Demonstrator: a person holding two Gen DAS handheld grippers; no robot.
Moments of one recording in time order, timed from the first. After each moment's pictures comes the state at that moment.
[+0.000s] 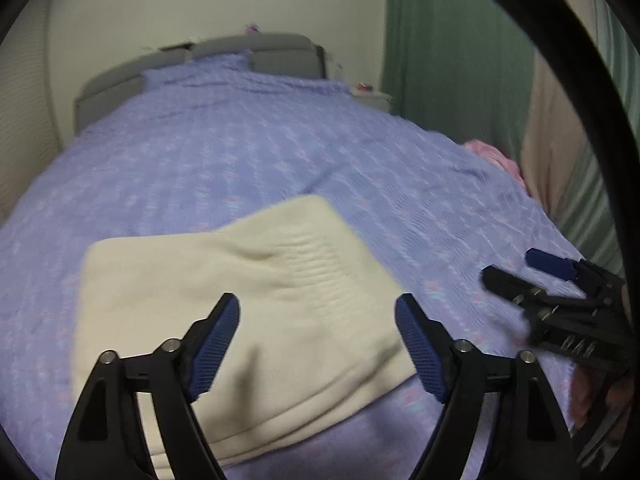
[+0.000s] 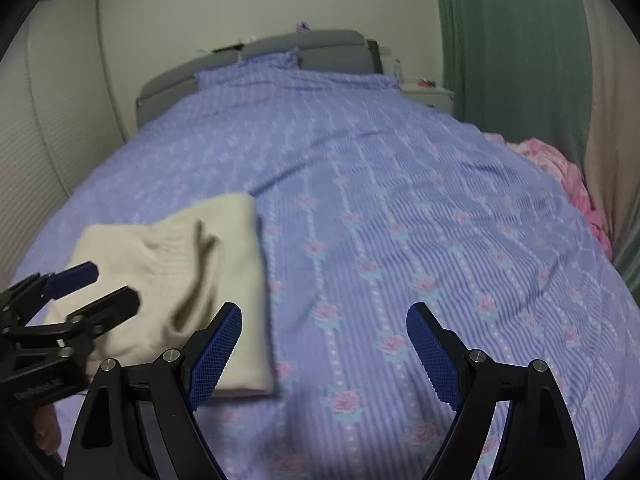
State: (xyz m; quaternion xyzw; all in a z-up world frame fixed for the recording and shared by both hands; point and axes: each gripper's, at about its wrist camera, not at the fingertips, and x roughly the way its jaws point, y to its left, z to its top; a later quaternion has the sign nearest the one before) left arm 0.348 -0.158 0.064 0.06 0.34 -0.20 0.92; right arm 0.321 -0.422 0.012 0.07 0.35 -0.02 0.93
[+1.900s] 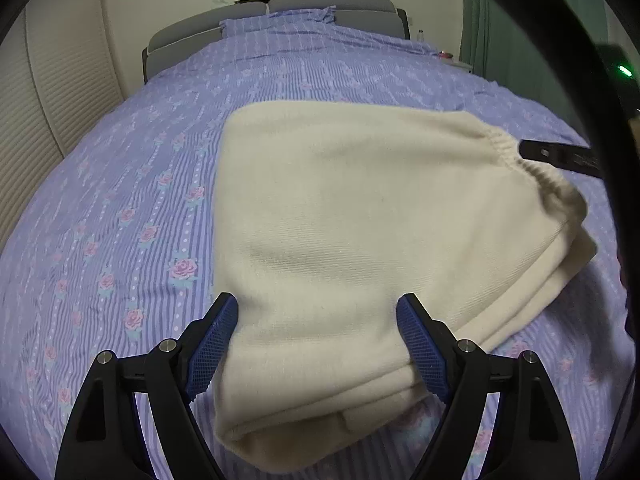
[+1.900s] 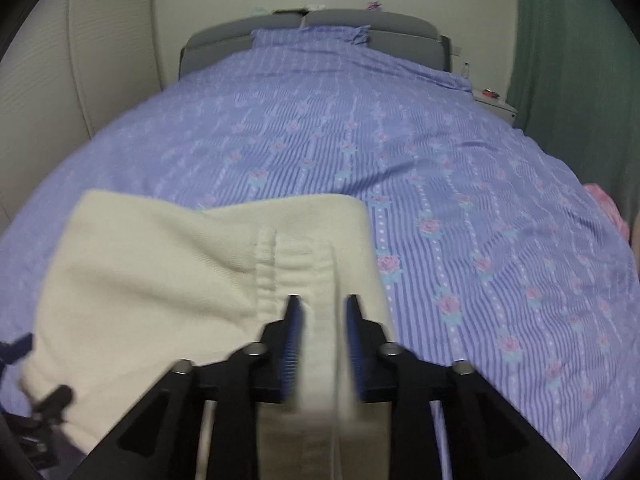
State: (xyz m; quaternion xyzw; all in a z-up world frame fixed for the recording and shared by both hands) left arm 0.356 -0.041 -0.013 0.07 0.41 -0.08 0.90; right arm 0.420 -0.338 -0.020 0.01 0.37 0.03 0.93
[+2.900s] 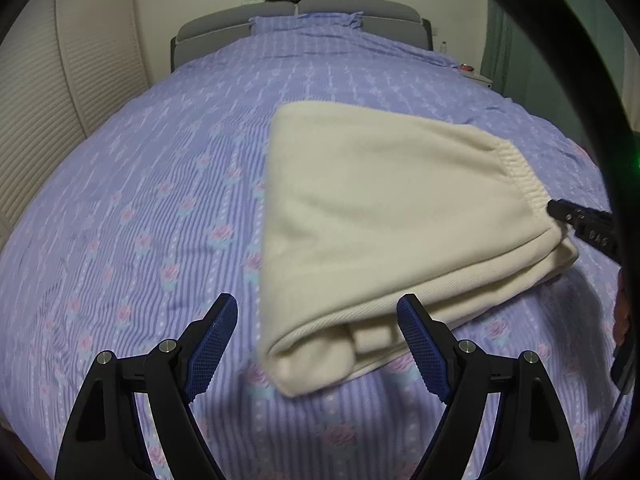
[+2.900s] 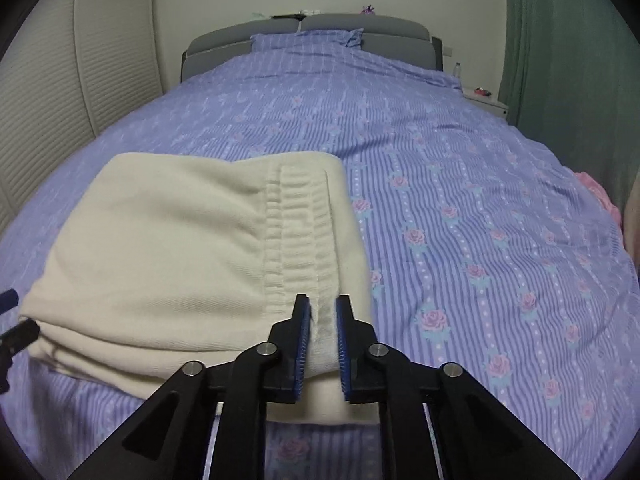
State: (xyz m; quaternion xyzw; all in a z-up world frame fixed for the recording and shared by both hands) left arm 0.315 -0.025 0.005 0.04 0.42 -0.04 0.91; right arm 0.360 -0.349 -0.039 -0.01 0.38 0.01 0.92
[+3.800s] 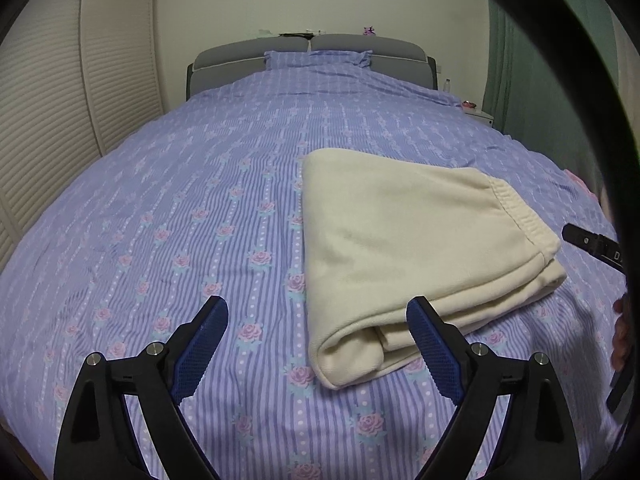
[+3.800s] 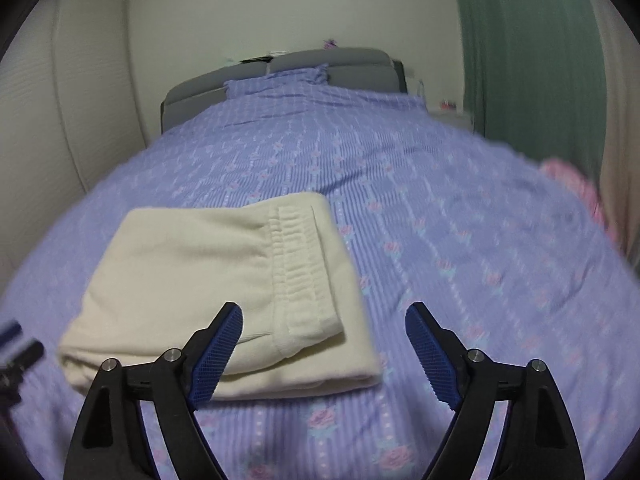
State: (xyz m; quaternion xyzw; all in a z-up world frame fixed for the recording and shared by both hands) left arm 0.284 0.002 0.033 0.02 0.35 -0.03 0.94; right arm 0.307 -0.361 -0.011 0.11 0.33 -0.01 0.94
